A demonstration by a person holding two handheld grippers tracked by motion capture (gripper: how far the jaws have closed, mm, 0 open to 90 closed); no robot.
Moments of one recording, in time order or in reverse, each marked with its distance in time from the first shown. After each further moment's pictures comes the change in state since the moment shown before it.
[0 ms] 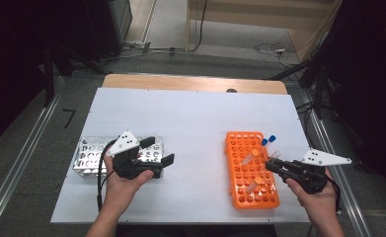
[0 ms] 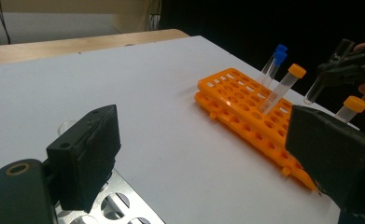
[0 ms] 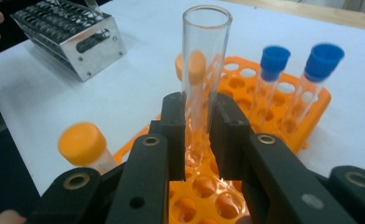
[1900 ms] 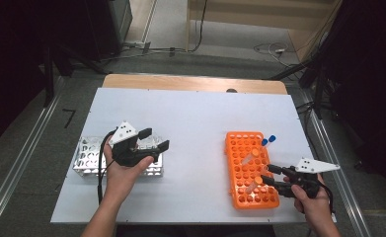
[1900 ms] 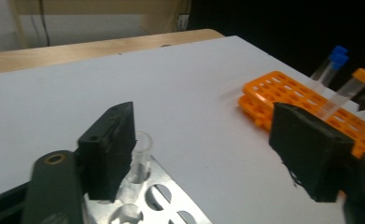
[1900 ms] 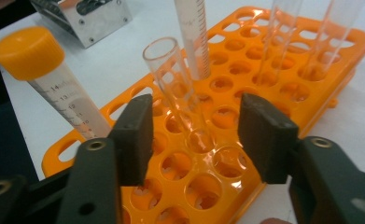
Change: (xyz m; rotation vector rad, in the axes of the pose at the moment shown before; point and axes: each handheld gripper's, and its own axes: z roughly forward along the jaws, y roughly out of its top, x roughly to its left) left arm 0.026 0.002 0.013 0.000 0.084 0.000; right arm -0.018 -0.043 0.019 0.054 0.083 0.004
